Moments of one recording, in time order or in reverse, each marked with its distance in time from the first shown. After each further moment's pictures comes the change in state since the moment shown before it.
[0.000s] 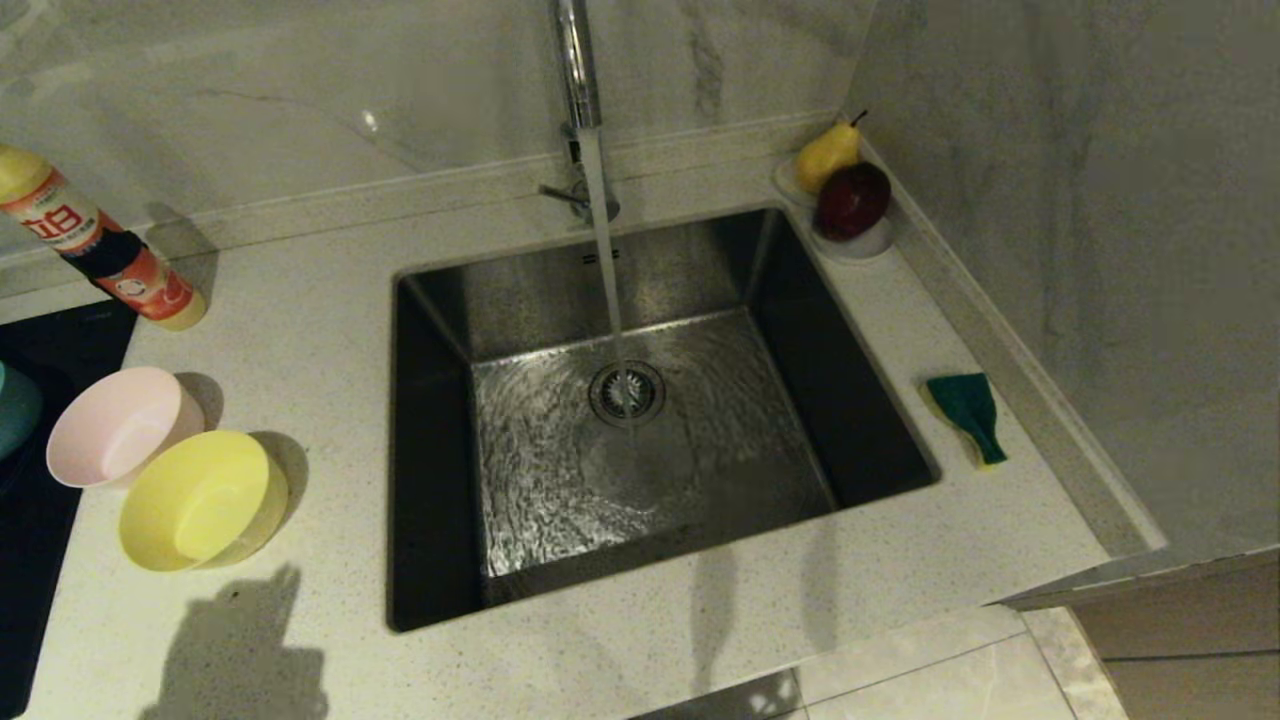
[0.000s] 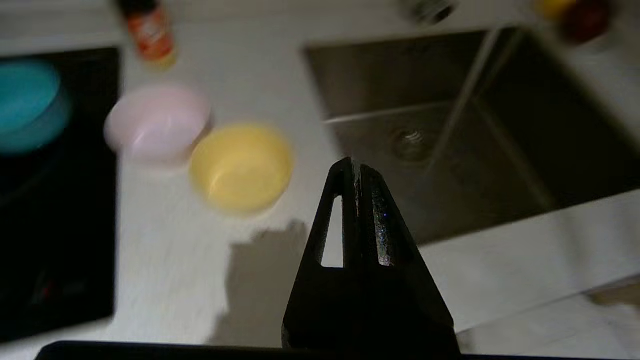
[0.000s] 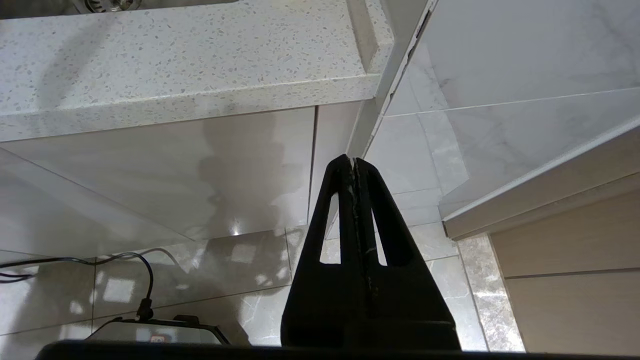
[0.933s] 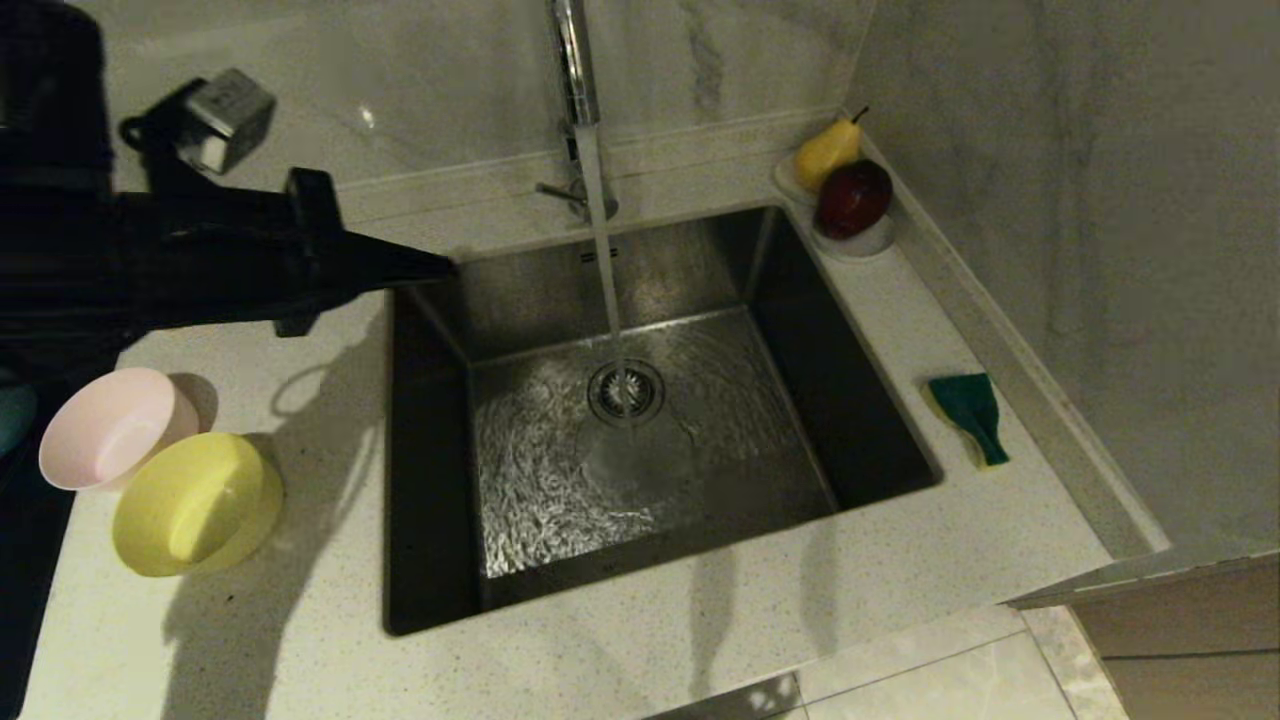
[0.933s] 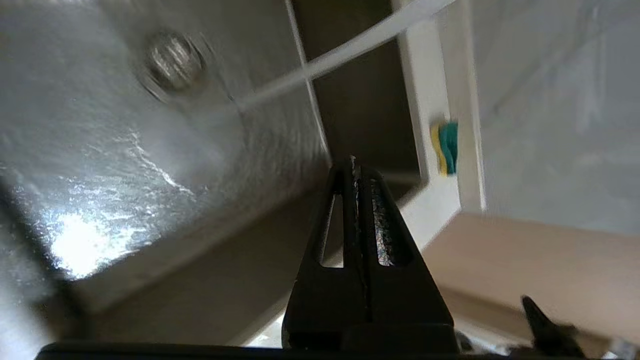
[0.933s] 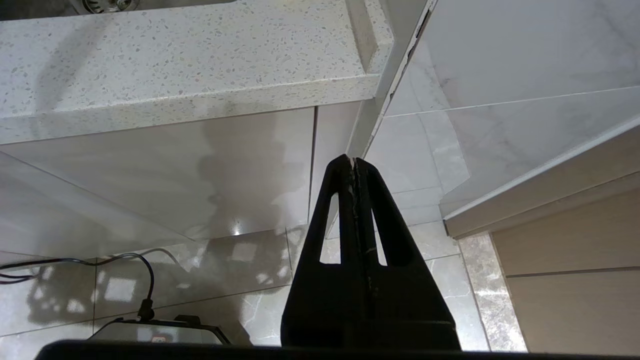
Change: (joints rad) left arm -0.193 1.315 -0.810 -0.043 -0.438 -0.419; right arm 0.000 0.001 0.000 0.000 -0.001 0.005
